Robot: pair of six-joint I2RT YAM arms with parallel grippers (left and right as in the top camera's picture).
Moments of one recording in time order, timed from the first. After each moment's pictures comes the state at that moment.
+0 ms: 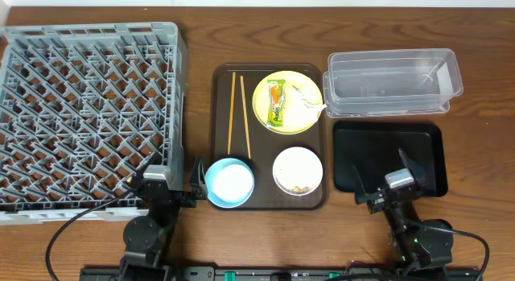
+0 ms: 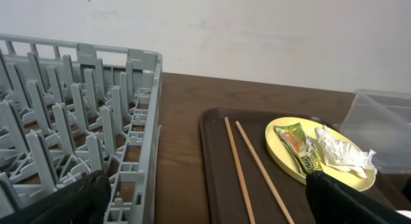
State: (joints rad) left arm -0.16 0.01 0.01 -0.11 -0.01 -0.17; right arm 0.15 0.01 0.01 -0.06 -0.15 -0.19
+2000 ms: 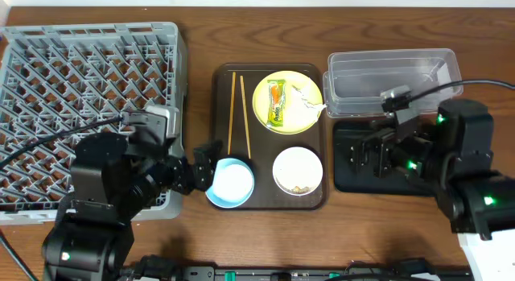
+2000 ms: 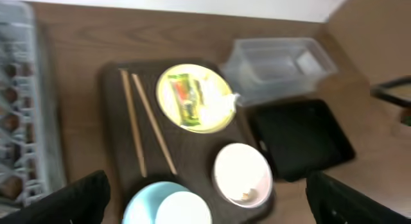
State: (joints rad) left arm -0.16 0.78 1.10 -0.89 0.41 -0.18; right arm 0.15 1.00 1.11 -0.87 -0.58 0.09
